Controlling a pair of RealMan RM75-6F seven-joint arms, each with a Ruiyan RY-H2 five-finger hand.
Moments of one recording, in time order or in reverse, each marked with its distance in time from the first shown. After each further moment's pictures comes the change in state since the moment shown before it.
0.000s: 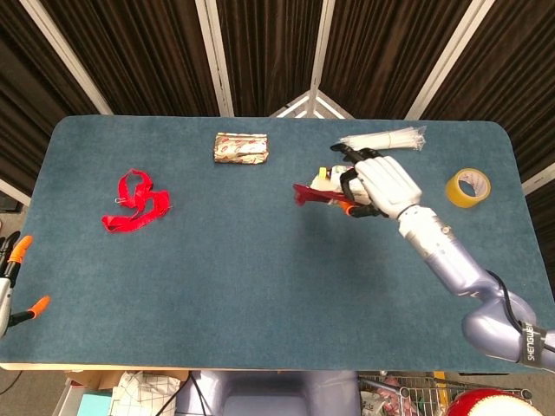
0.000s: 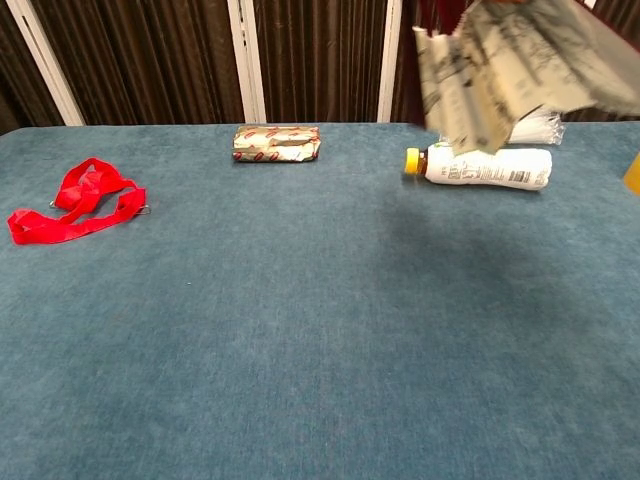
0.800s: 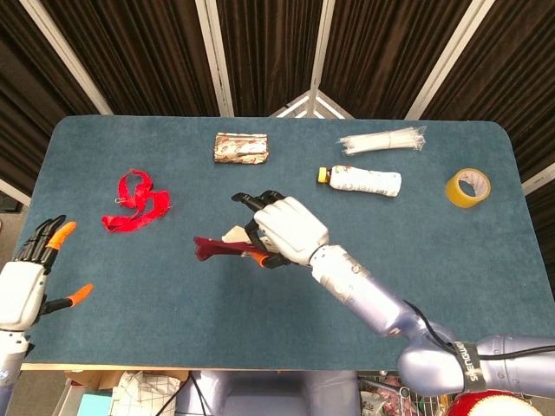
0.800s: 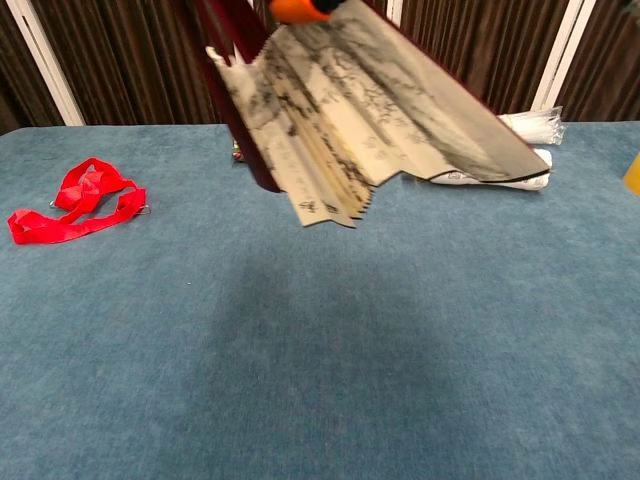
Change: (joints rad) left arm -0.093 0.013 -0.032 -0.160 0.092 -0.040 -0.144; right arm 0.329 -0.102 -0.065 -0.307 0.379 0.168 -0.343
